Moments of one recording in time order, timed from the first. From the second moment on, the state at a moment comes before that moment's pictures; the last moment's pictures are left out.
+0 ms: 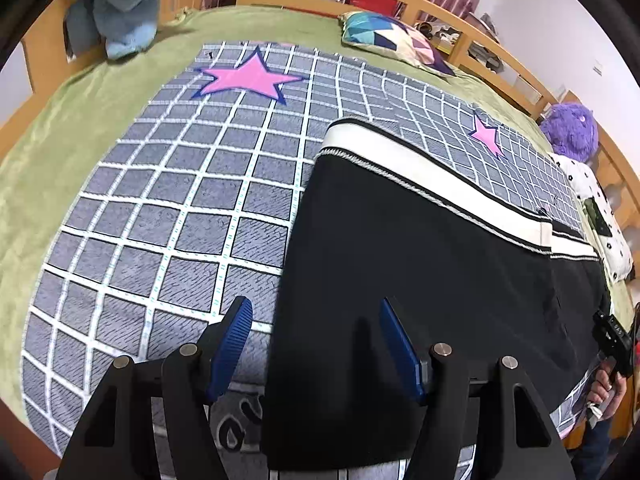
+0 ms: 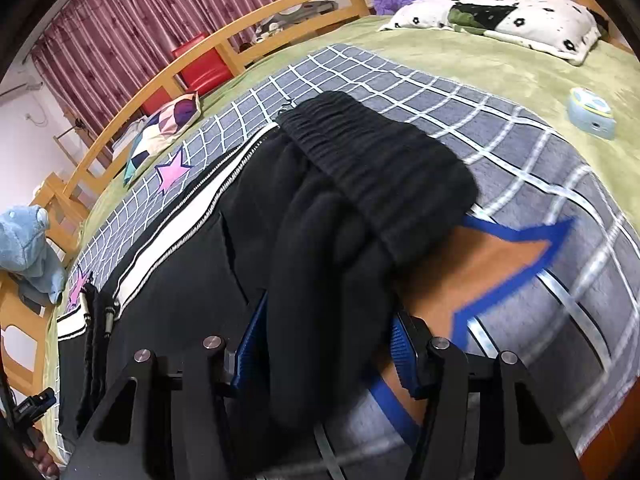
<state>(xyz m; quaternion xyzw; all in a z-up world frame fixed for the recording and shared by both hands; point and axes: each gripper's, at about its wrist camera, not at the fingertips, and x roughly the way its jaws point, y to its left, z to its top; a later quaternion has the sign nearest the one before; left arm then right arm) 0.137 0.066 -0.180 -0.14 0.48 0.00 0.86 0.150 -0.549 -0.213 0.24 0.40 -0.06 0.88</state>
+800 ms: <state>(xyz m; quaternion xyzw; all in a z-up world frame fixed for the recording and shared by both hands) 0.183 0.060 -0.104 -0.16 0.43 -0.09 0.88 0.157 -0.454 -0.064 0.16 0.29 -0.06 0.94</state>
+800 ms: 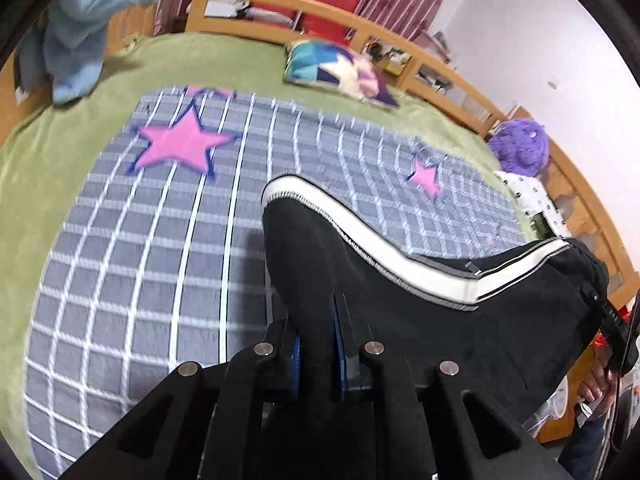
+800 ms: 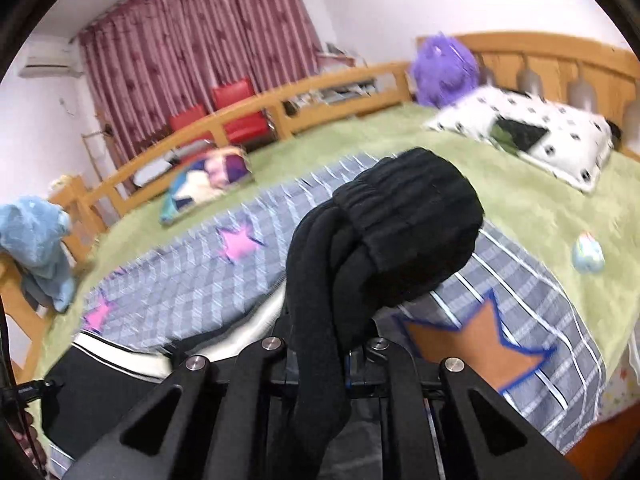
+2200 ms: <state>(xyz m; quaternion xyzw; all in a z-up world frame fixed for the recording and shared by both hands) 0.043 0.220 -0.206 -0.27 0.45 0.03 0.85 0.094 -0.350 -0.164 0.10 0.44 -0.02 0.89</state>
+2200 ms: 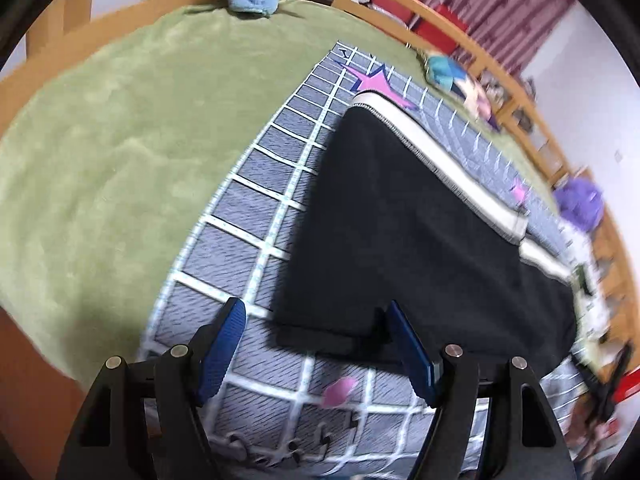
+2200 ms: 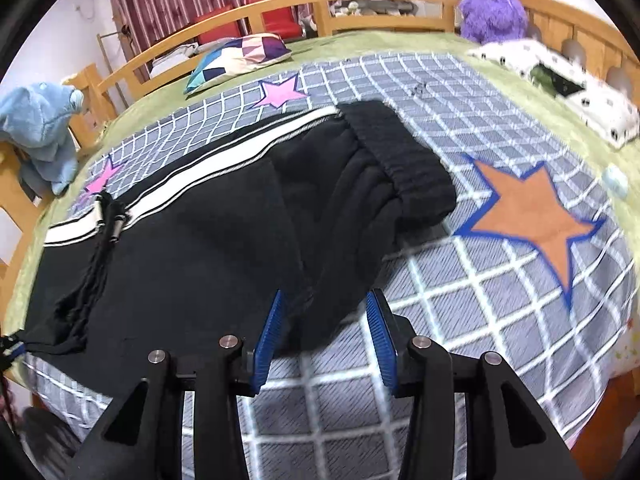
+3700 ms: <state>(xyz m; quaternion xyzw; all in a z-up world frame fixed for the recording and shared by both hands) 0.092 -0.166 -0.099 0.01 0.45 -0.16 0.88 0.055 -0.393 -0.149 0.11 0.41 0.06 0.90</state>
